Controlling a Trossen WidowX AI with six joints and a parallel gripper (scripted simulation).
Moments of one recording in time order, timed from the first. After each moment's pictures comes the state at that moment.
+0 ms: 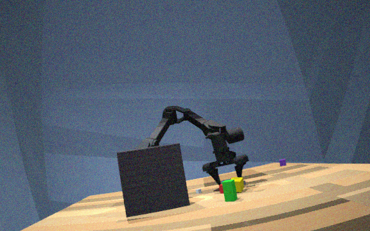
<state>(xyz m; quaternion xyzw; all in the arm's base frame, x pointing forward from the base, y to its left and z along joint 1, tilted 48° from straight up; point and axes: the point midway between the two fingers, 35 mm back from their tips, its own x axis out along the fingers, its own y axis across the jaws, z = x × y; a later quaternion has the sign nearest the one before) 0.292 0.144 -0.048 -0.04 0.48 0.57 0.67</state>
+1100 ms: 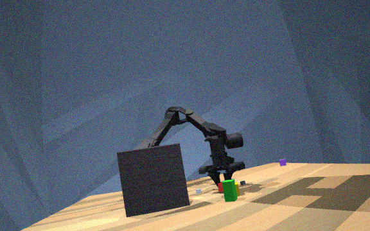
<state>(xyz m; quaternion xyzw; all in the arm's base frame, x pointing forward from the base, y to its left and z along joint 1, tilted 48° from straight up) 0.269 0.145 -0.059 -0.02 0.51 0.58 0.64</state>
